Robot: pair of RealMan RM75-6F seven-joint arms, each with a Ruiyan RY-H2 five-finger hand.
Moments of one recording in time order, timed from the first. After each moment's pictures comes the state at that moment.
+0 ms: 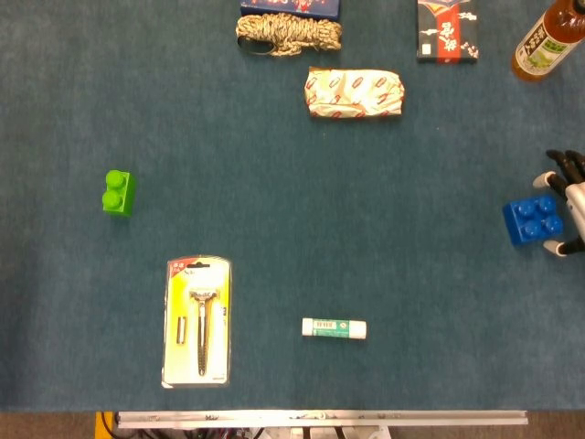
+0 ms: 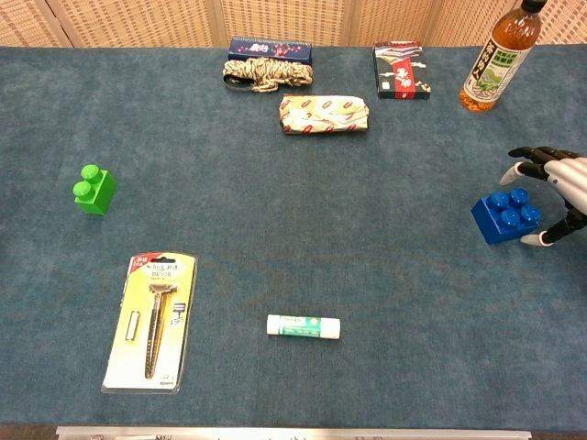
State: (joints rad) left arm -0.05 -1.10 -0.05 -1.67 1.48 1.53 0.13; right arm 0.32 -1.42 0.02 -1.28 -1.38 1.04 -0.07
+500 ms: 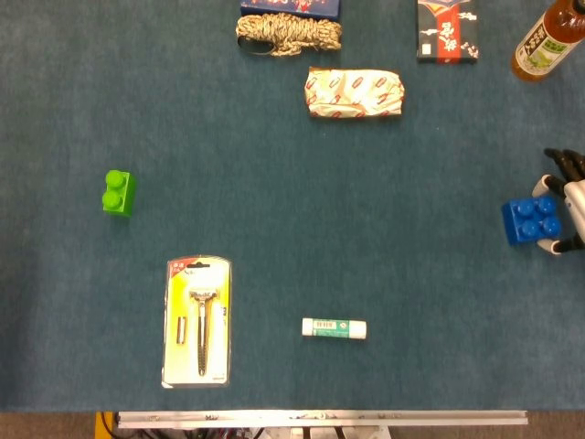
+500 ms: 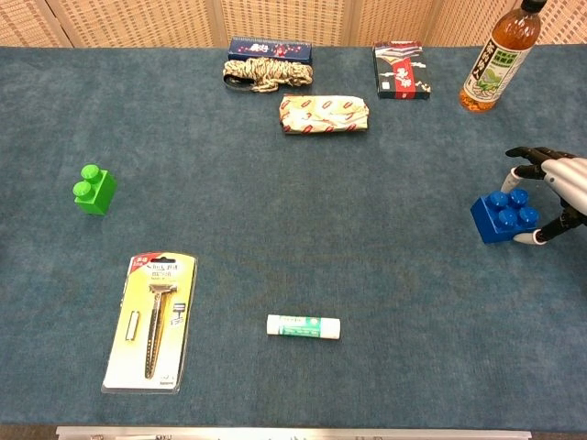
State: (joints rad) left arm -0.05 -1.10 -0.05 -1.67 1.48 1.53 0.13; right arm 0.32 -1.43 0.03 -1.29 -1.36 1.04 -0.04
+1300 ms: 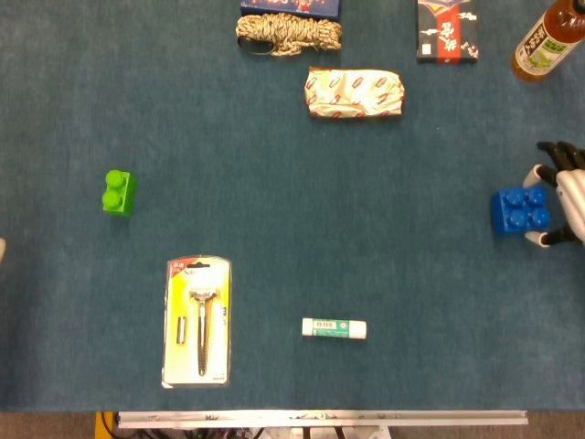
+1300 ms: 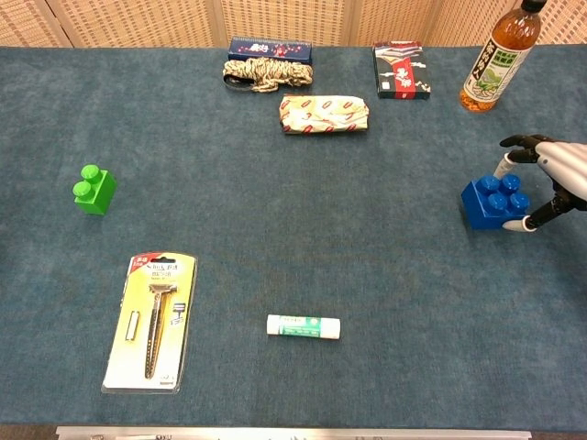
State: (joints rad) left arm -0.06 -1.09 -0.04 -1.66 1.53 1.53 0.14; right arm 0.36 -1.34 0.09 -1.58 -1.14 1.01 -0.28
